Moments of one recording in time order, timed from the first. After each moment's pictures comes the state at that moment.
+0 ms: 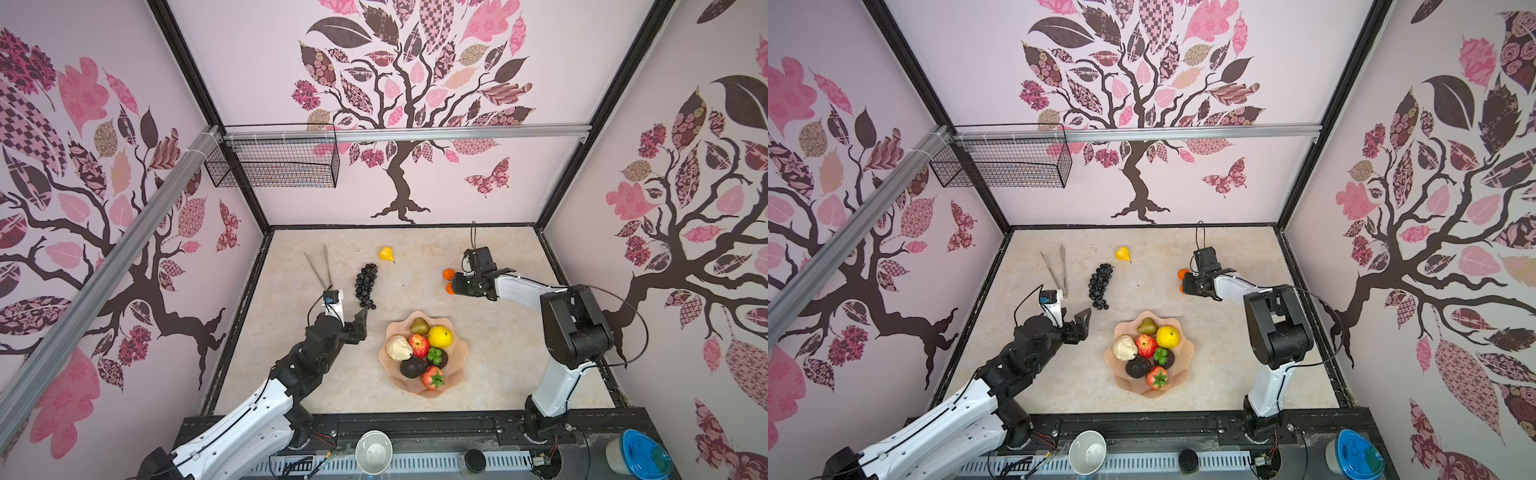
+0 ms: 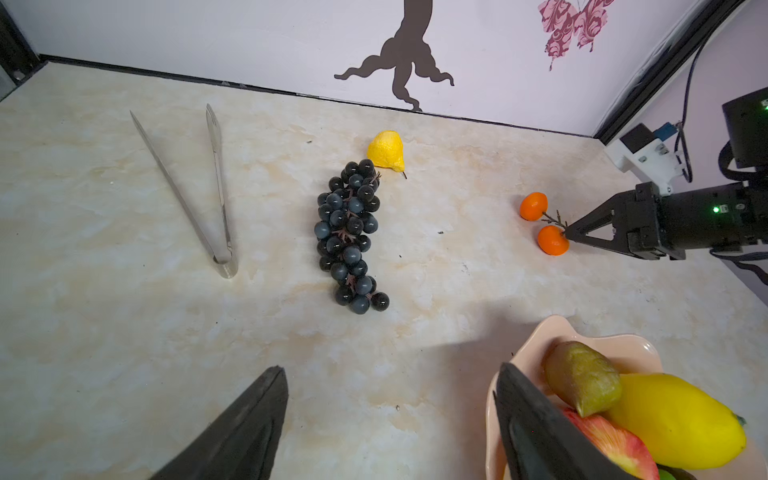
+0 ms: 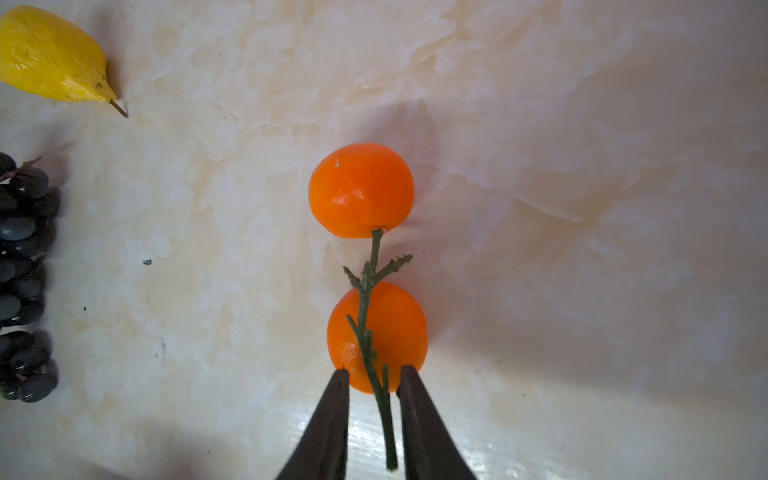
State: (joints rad) left arm -0.67 0.75 0.42 -0.08 -0.33 -0.39; right arm 0.27 1.82 1.11 -0.24 -0.13 0.39
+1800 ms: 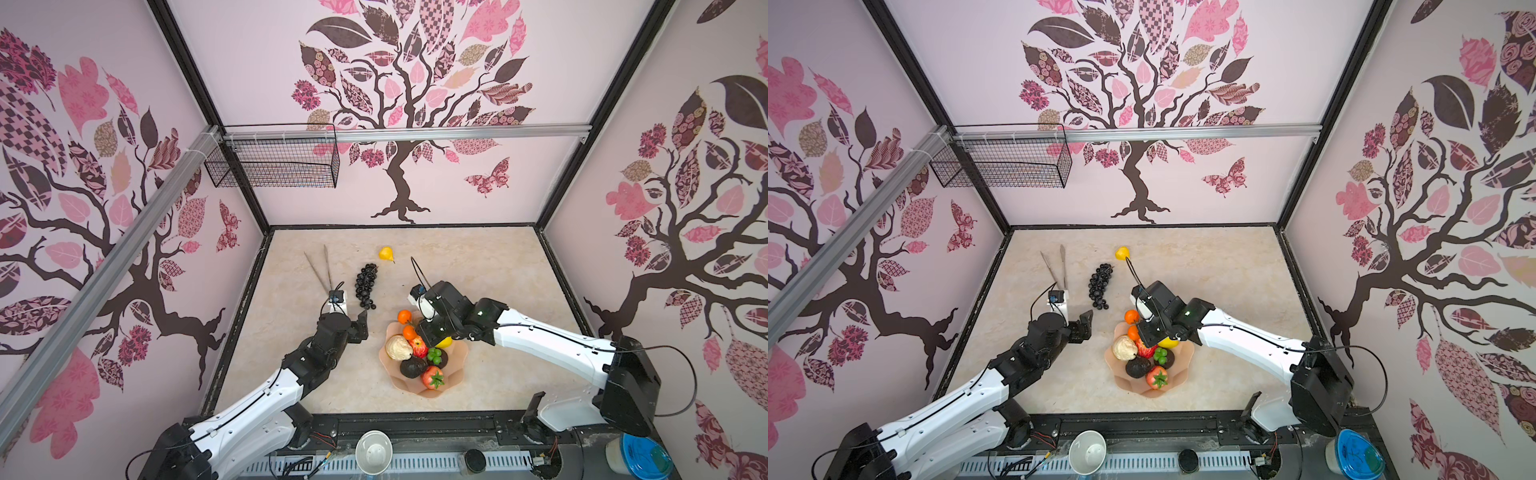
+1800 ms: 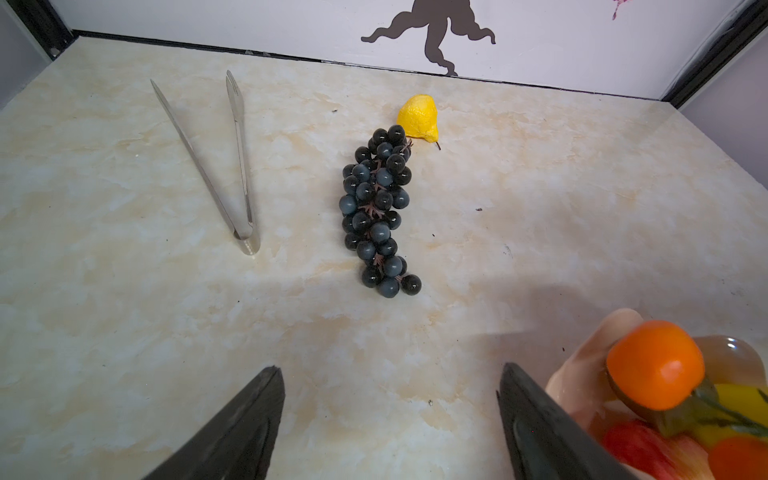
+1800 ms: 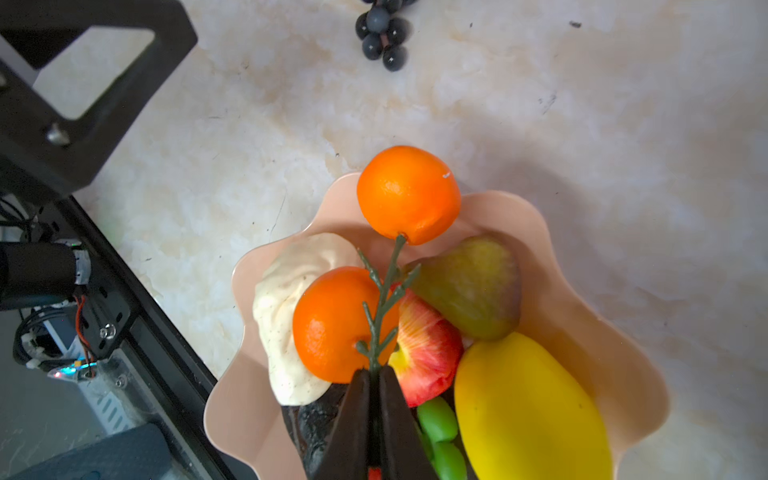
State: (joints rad) left arm -0.67 0.88 0.42 -0.05 -0.40 -0.39; right arm 0.88 1.40 1.04 -0.59 -0.11 0.30
